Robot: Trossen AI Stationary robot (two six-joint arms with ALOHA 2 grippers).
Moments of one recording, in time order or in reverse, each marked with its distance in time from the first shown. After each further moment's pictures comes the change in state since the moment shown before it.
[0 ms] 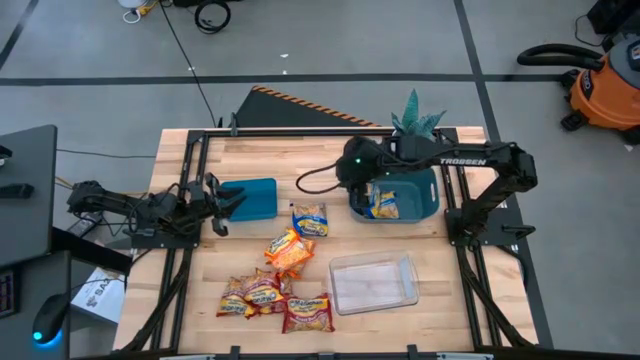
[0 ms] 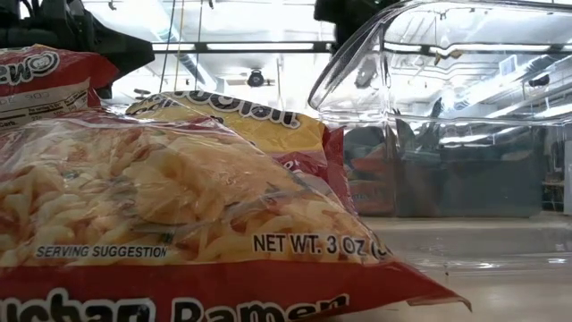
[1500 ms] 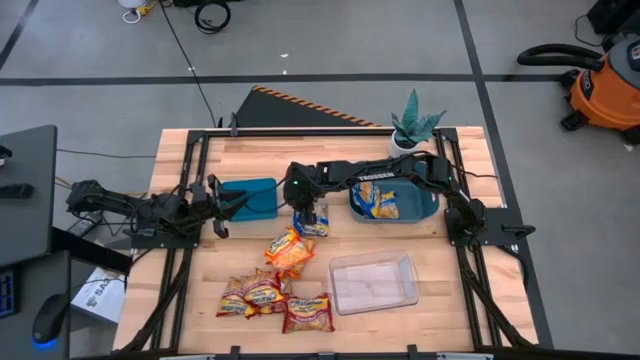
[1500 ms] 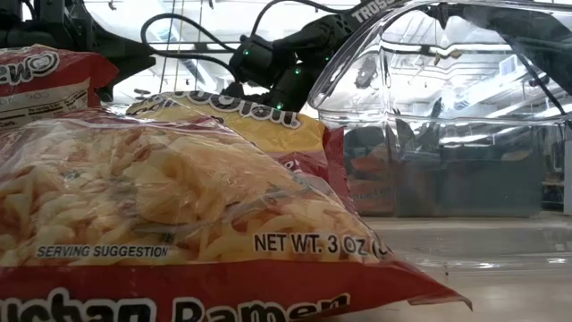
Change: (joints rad) left arm 0.000 0.019 0.000 -0.021 0.018 -0.017; right arm -0.013 0.653 0.293 0.300 -0.158 -0.059
